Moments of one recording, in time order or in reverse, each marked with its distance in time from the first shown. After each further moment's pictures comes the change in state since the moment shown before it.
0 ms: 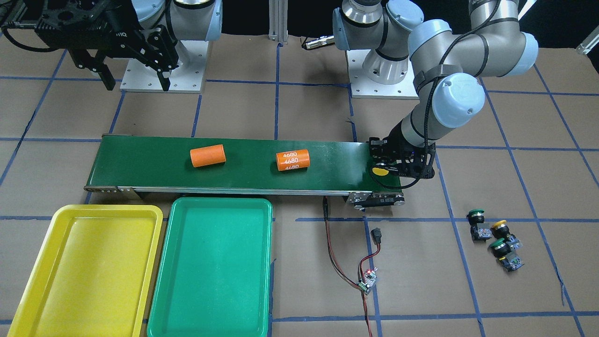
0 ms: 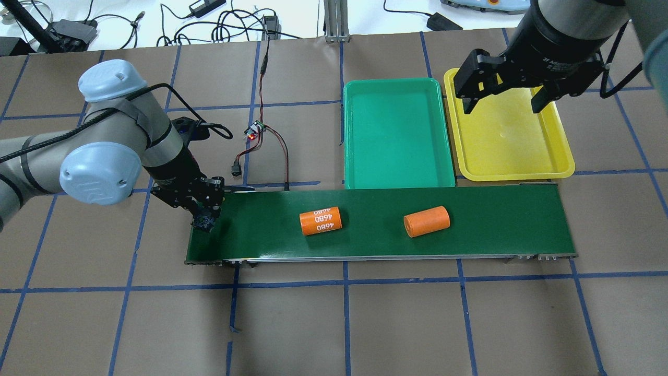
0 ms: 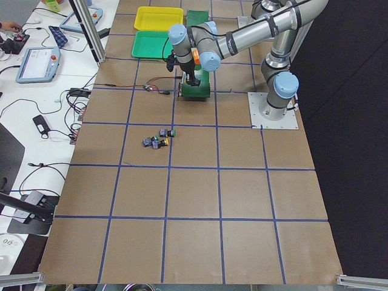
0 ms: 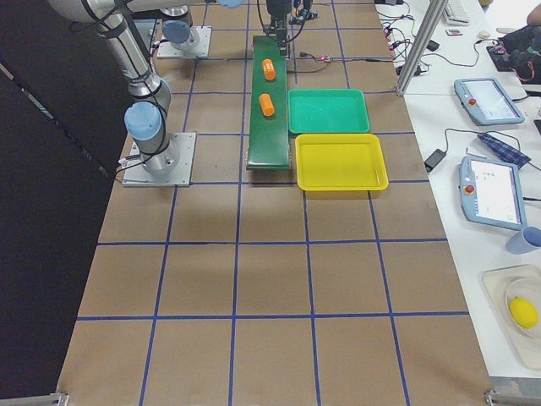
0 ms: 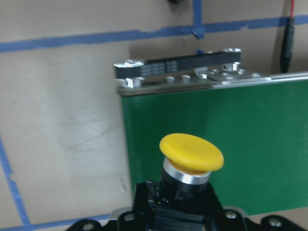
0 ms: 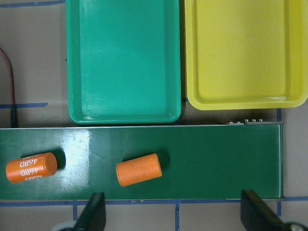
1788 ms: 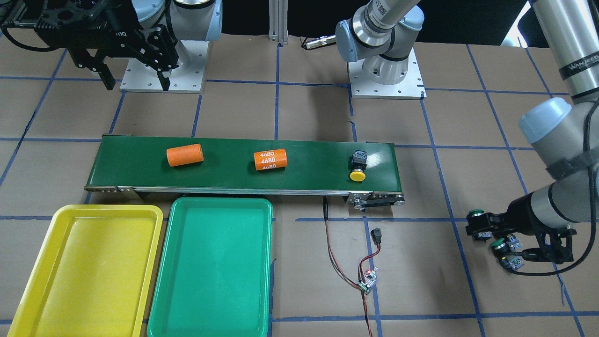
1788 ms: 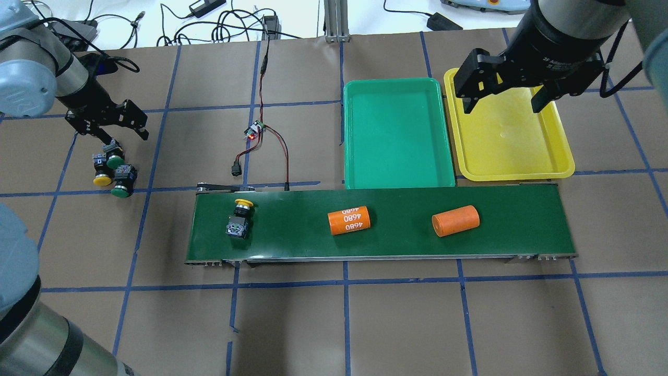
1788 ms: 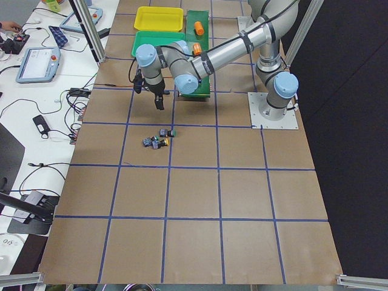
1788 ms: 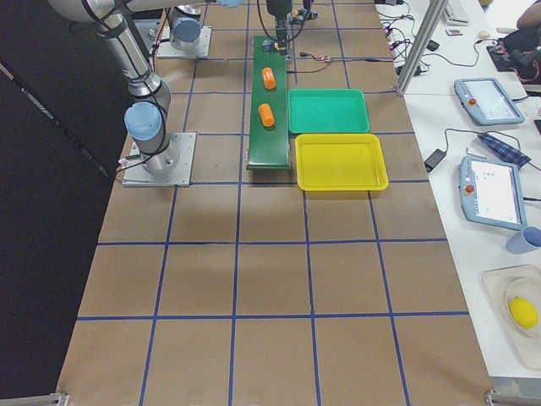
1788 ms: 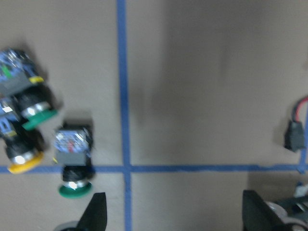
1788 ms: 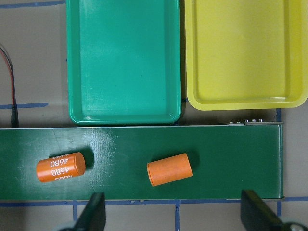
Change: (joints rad) left arm 0.323 -0.377 0.457 0.026 0.012 0.262; right arm 0.000 -0.001 -0.001 0.000 0.000 0.000
